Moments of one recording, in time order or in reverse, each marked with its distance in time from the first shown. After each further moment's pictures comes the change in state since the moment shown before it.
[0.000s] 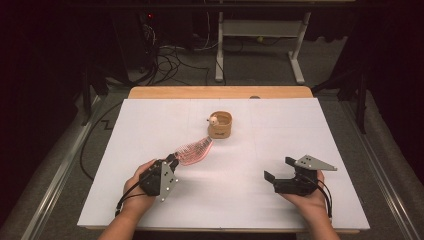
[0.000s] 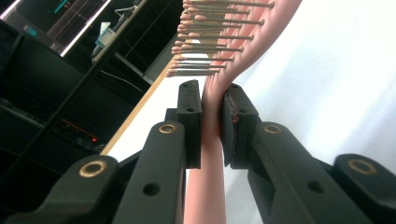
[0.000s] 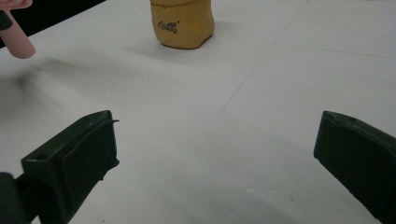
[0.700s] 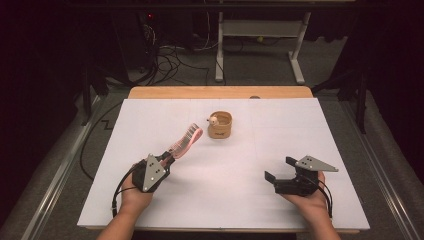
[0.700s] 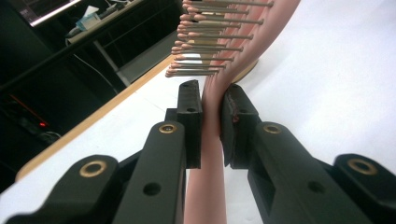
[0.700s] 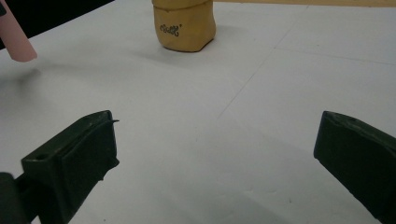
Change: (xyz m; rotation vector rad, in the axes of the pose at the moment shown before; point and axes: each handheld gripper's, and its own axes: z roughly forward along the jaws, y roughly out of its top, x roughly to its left) left arm 0.022 -0.007 -0.006 -0.078 -0.106 -0.277; right arm 0.001 0.000 -0.002 -0.011 0.002 -0.016
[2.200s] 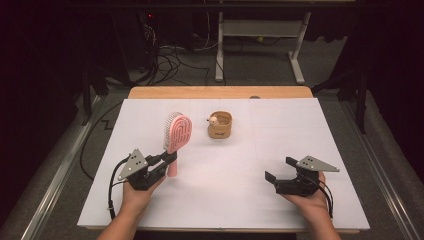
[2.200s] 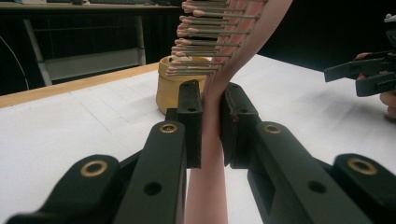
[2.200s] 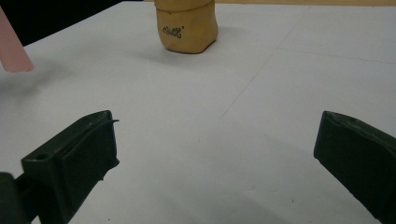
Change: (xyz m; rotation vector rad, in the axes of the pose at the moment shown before) left arm 0.018 -0.012 -0.002 -0.182 -0.239 -0.377; right arm -0.001 0.000 -0.001 -0.007 0.014 0.011
